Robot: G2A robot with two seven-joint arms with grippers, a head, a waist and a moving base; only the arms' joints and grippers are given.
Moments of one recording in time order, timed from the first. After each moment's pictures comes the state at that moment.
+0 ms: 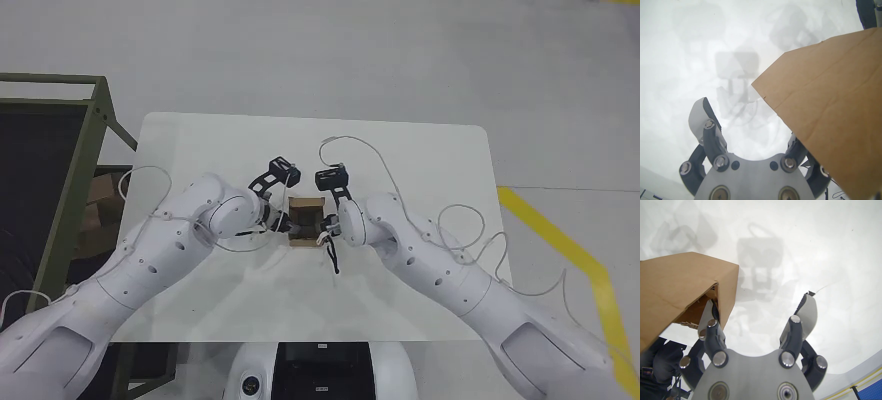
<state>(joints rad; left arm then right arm) 0.83 -0.89 -0.73 -1.66 0.68 0.01 -1.15 -0.72 -1.38 0.55 -1.44 -0.85 0.60 1.22</state>
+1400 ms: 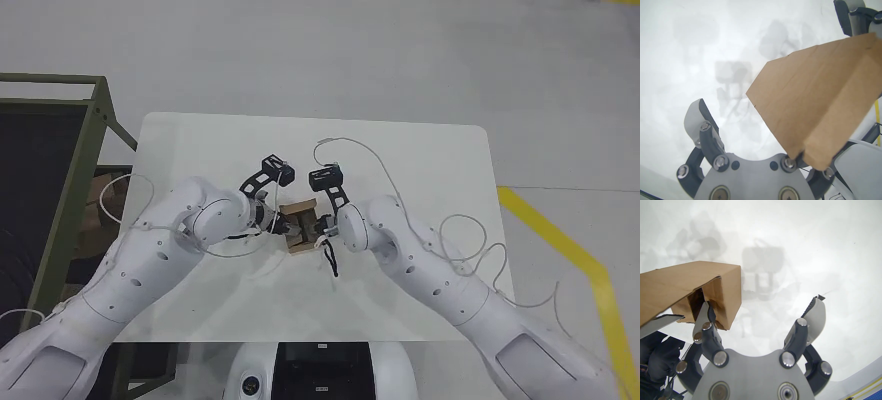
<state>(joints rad) 0.96 -0.87 -0.91 -1.79 0.66 -0.01 -1.17 -0.80 -1.41 0.64 -1.50 -0.93 0.51 1.22</state>
